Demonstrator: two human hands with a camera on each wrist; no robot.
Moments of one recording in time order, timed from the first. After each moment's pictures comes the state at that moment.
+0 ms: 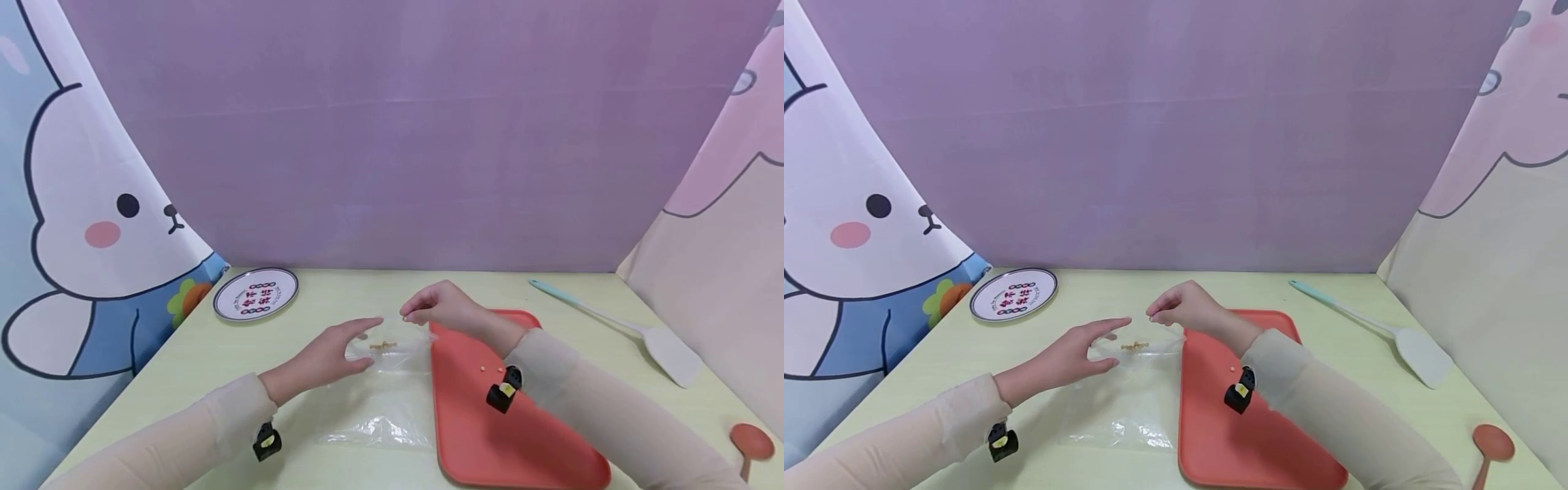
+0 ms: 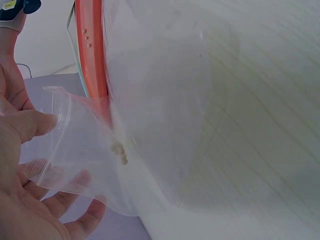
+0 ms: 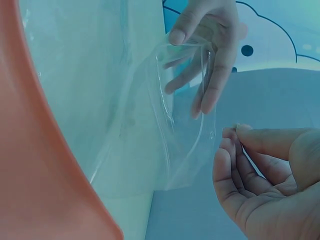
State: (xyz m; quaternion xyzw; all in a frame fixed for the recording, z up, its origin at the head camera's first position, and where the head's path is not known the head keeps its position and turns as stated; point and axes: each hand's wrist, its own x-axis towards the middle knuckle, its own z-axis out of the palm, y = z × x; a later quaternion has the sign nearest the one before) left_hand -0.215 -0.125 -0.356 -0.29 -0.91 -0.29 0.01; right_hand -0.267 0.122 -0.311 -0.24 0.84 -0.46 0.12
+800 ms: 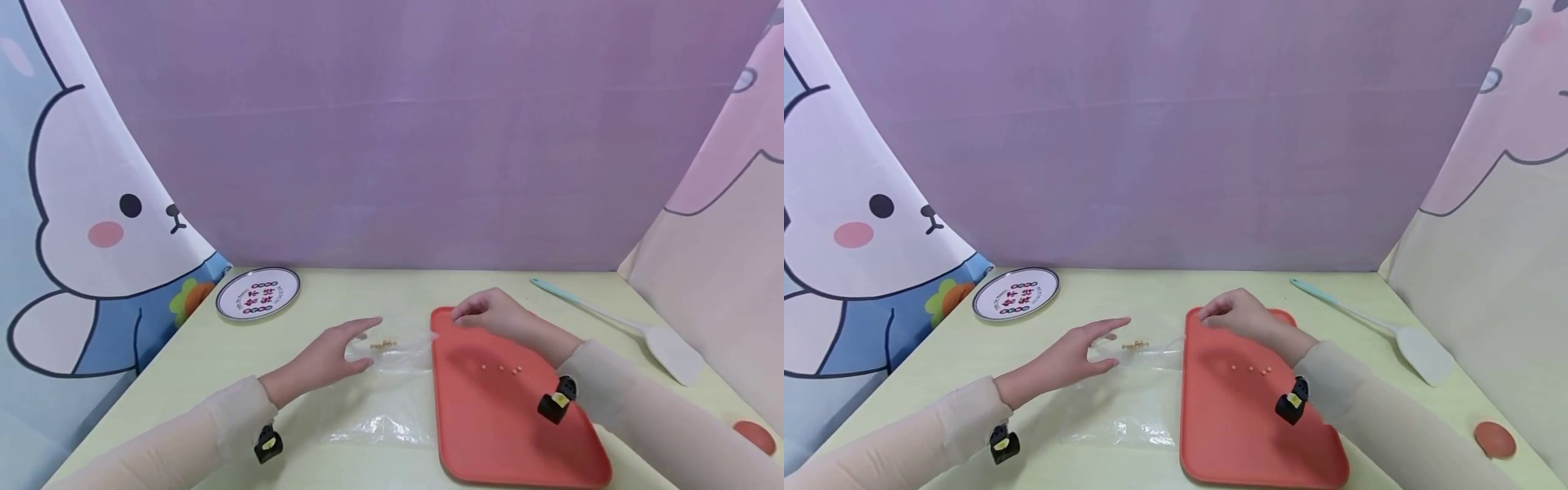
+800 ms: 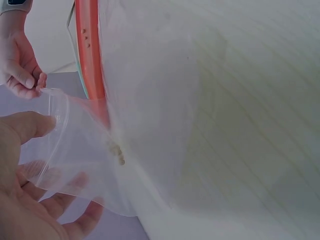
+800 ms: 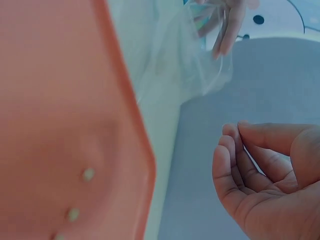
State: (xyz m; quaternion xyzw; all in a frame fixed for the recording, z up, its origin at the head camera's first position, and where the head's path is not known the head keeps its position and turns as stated) left_hand -0.211 -0.129 -0.361 -0.28 -0.92 -0.28 0.04; right_hand -0.263 0.193 -0.326 -0.18 0.88 -0.43 0.11
